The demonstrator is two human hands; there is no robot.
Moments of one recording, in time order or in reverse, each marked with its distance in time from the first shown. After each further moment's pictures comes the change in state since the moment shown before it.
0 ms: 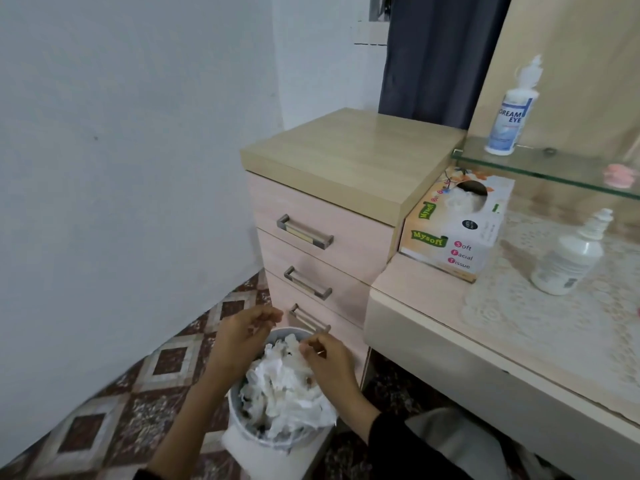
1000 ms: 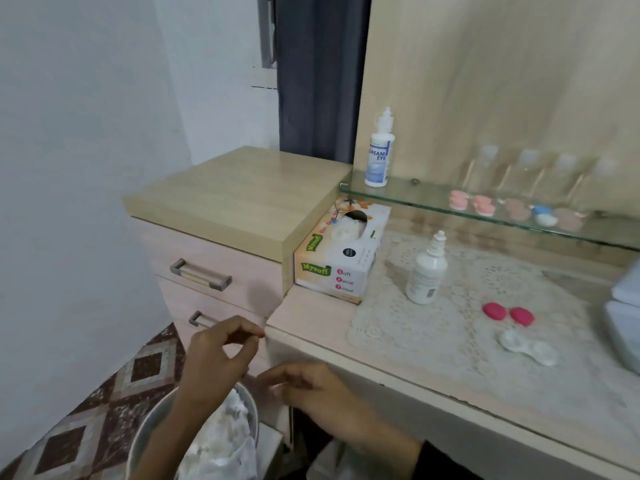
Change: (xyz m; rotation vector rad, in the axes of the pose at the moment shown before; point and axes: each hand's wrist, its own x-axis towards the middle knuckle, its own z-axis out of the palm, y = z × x) left_hand 0.011 0.127 0.042 -0.241 -0.021 0.317; right_hand -0.050 -0.056 -0.132 0.029 -0.278 -0.040
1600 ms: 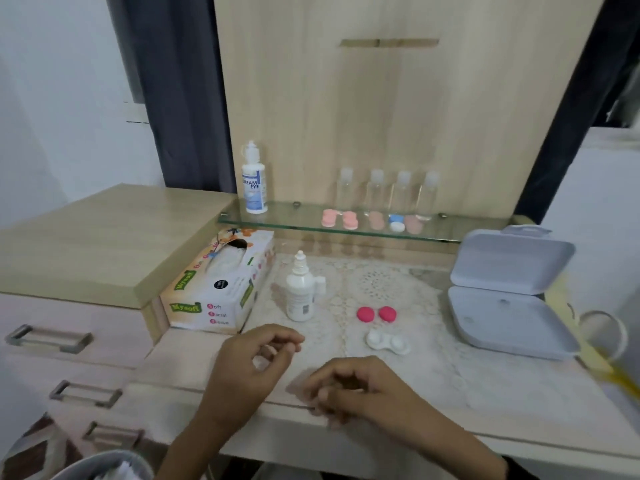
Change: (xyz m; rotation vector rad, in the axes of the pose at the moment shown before) left_hand 0.023 0.133 0.137 -0.206 -0.283 0.192; right_hand -0.154 -0.028 -0.145 0.005 0.243 -0.094
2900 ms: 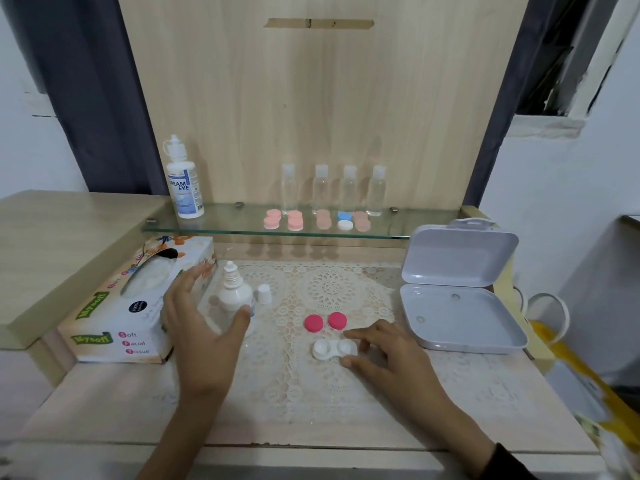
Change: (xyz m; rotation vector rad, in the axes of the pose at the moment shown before) left_hand 0.064 -0.008 0.058 0.078 0.469 -0.126; right_hand -0.014 0.054 -0.097 -0.749 0.628 -0.064
